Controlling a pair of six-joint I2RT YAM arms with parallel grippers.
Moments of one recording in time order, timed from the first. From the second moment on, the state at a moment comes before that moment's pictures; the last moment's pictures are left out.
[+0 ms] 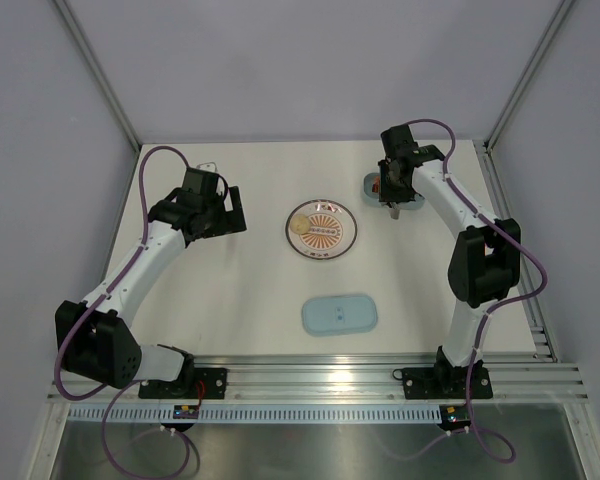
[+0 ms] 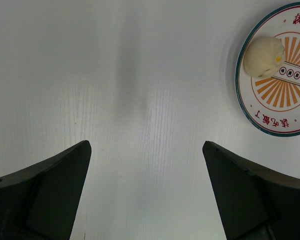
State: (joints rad) left arm -0.30 1.35 1.16 -0.71 -0.14 -0.42; right arm 0.28 1.90 1.70 -0.86 0.16 0.27
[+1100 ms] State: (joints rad) left arm -0.30 1.35 1.16 -0.72 -0.14 -0.42; right arm 0.28 1.81 1.76 -0.87 0.24 0.26
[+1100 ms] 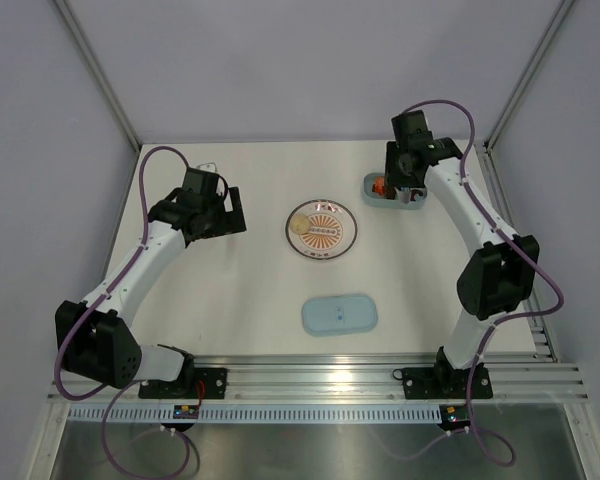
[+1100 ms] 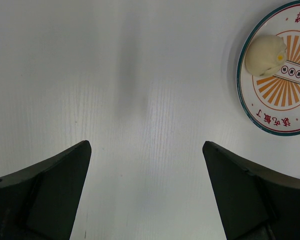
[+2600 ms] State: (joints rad) left arm -0.30 1.35 1.17 -0.72 -0.11 -0.41; right arm 0.24 1.22 1.00 -0.66 0.29 0.54
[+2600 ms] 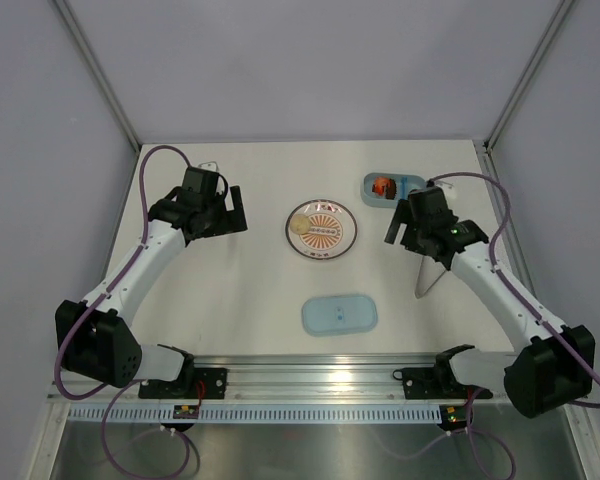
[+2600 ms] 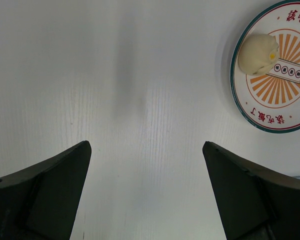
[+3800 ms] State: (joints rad) left arm -0.30 1.34 1.17 -0.74 -0.10 -0.40; right arm 0.82 1.35 0.71 -0.71 0.29 1.09
